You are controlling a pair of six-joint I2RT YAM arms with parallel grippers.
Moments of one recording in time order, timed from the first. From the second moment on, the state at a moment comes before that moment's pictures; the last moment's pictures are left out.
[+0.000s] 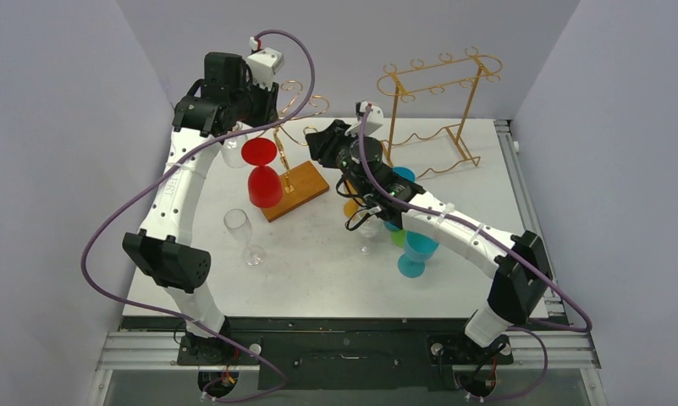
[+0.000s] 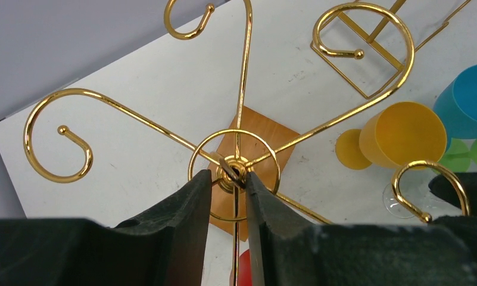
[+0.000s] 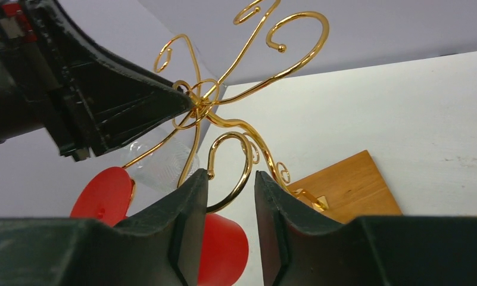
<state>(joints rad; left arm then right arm) -0.26 1.77 2.13 -0.91 0.16 0.15 0.86 1.61 1.39 0.19 0.33 0.65</state>
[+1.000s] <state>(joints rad) -0.27 1.74 2.07 -0.85 0.21 0.12 0.57 1.78 1.69 0.03 -0.07 0.65</state>
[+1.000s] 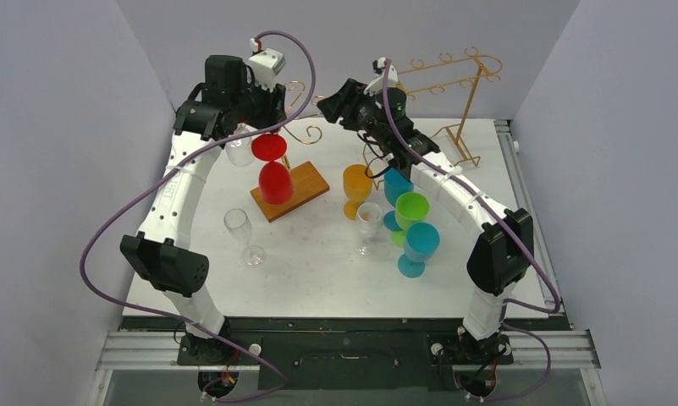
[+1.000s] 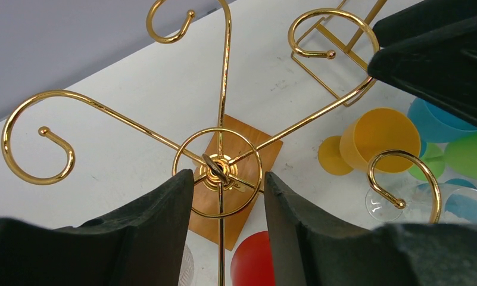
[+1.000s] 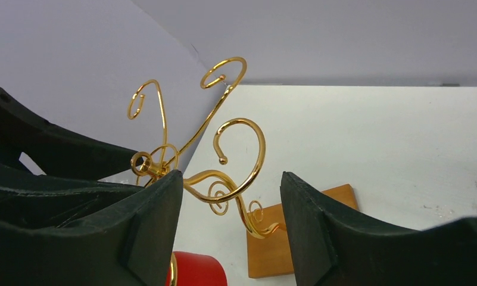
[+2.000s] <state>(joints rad) -0.27 1.84 2.19 -0.91 0.21 0.13 0.60 1.77 1.58 0.13 0.02 0.85</state>
